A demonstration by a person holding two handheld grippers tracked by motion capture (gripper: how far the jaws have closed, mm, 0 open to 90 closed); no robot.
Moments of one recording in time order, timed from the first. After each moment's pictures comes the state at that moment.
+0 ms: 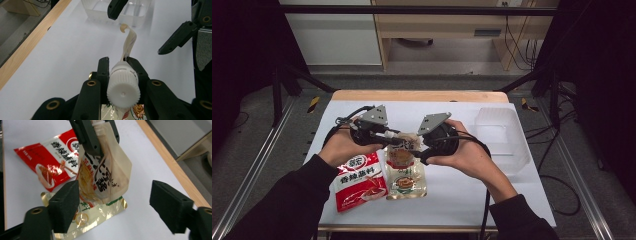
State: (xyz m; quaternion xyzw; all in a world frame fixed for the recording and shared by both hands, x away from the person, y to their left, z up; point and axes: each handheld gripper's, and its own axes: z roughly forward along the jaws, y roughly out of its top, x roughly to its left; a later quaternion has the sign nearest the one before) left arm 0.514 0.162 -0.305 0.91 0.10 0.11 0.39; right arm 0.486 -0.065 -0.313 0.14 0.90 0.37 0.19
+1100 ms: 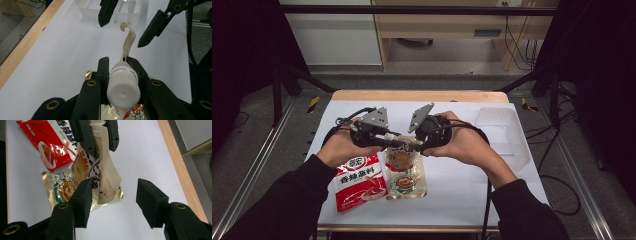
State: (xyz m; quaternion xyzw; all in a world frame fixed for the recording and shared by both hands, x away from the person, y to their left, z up) left arm 0.510 0.160 -0.304 0.91 0.08 0.10 0.38; right arm 0.496 -0.048 -0.291 0.08 0.94 0.27 0.18
